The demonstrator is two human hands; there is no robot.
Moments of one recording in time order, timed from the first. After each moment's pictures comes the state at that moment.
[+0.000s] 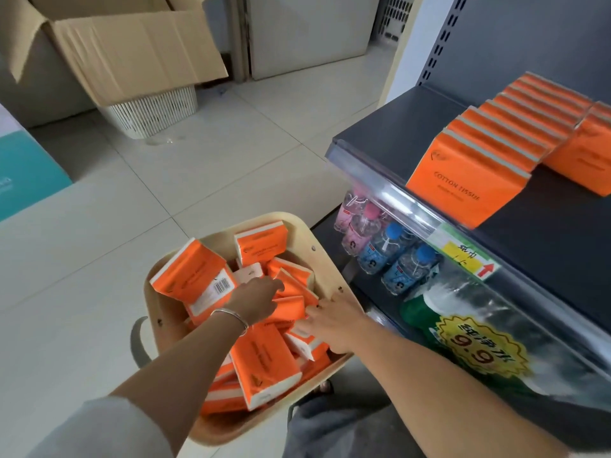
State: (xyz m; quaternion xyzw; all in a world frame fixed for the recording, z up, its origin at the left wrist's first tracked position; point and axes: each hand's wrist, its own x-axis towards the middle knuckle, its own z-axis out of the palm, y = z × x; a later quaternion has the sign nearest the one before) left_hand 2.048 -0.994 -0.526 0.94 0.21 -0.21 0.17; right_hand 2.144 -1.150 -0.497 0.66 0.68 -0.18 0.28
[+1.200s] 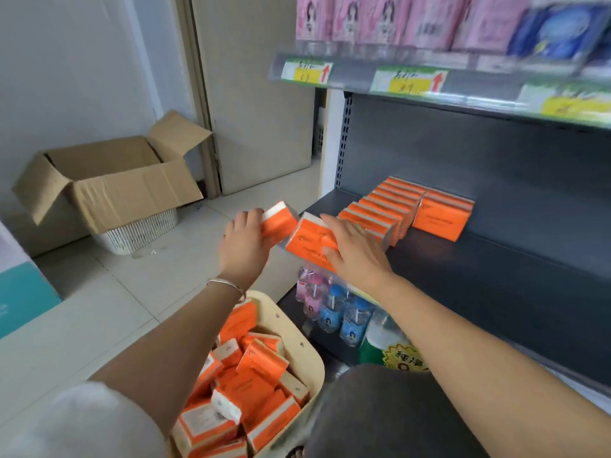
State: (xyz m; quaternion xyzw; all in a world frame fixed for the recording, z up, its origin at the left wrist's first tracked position) left_hand 2.094 -1.033 -0.278 0.91 0.26 0.27 0.15; right_hand 2.189 -1.215 -0.264 0.87 0.45 0.11 -0.18
